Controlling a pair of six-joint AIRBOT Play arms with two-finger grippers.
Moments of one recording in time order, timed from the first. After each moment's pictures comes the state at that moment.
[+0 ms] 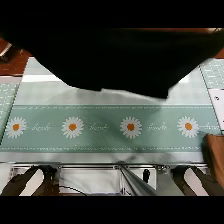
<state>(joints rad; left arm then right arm) 0.30 -0.88 1.47 0.57 -1.13 -1.21 -0.45 -0.86 1.48 -0.64 1.25 1.25</state>
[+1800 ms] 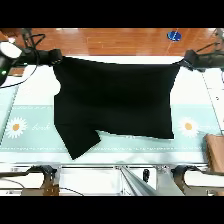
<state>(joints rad) 0.02 -1.53 1.43 1.03 -0.78 -1.37 -0.24 -1.52 1.46 -0.89 1.02 1.34</state>
